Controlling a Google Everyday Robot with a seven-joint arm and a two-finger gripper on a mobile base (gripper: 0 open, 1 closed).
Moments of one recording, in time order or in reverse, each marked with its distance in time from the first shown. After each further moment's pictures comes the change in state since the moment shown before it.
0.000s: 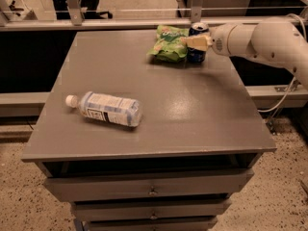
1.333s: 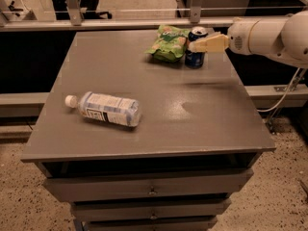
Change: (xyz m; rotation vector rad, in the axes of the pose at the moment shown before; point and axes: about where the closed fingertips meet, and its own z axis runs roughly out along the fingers) arm -0.015 0.001 -0.048 -0.082 -0.045 -0.030
